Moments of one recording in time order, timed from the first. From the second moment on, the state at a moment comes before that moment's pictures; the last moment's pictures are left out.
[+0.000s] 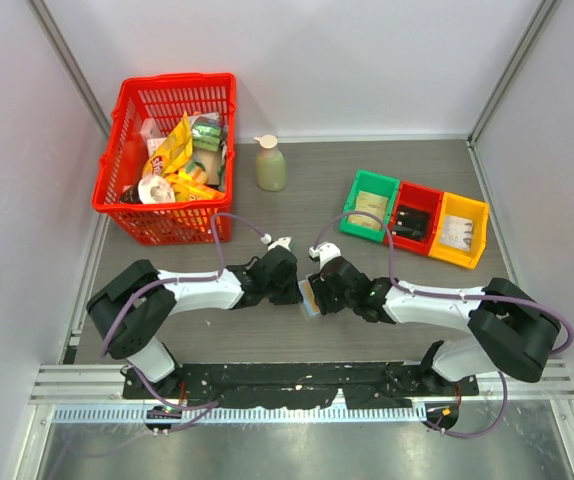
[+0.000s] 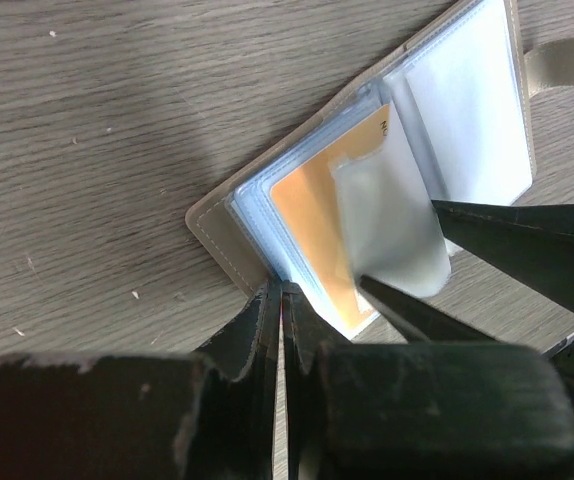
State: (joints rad) left arm -0.92 1.62 0.76 -0.01 -0.03 -0.87; right arm 0.92 1.38 0.57 -0.03 0.16 0.32
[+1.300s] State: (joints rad) left arm -0.91 1.71 0.89 0.01 -0.05 -0.83; right arm 0.68 1.20 0.40 0.16 -0.21 0.50
